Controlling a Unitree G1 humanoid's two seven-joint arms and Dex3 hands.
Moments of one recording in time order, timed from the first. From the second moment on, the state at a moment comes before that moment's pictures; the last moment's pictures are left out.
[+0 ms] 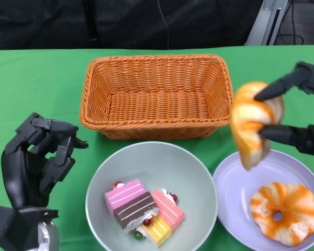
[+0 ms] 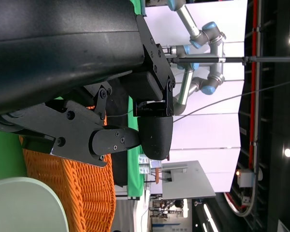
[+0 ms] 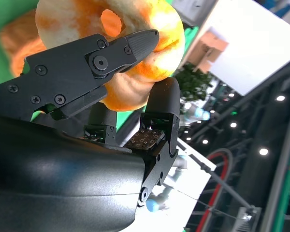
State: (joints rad) left arm -0.24 -0.09 0.23 0.61 -0.23 -0.85 -0.16; right arm -0.14 -0.35 -0.02 -0.07 0.11 -0.46 0.23
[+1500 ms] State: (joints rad) left arm -0.24 -0.08 0.23 0.62 -0.23 -0.85 -0.16; right arm -0.26 -0.39 0.11 0.57 -0.22 -0.50 0.30
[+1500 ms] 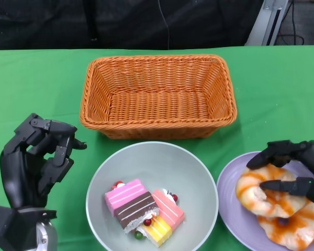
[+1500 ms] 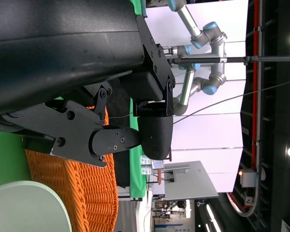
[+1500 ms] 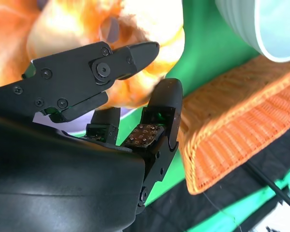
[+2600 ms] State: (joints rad) left arm -0.24 -0.08 0.23 0.62 -0.24 -0.85 -0.16; right arm -0.26 -0.41 0.11 0.57 -0.19 -0.70 0.25
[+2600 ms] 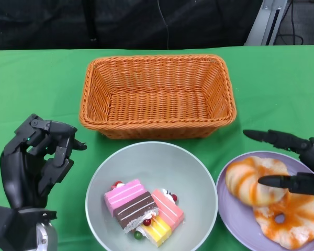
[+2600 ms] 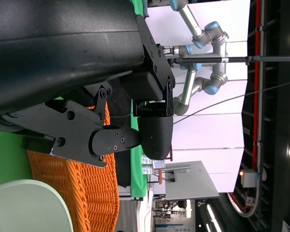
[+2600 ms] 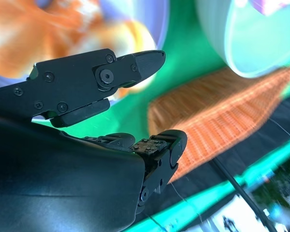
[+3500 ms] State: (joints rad) left arm -0.24 -0.05 0.24 0.65 -0.26 -0.86 -0.20; right arm -0.16 -0.26 -0.15 0.18 0.34 -0.63 0.35
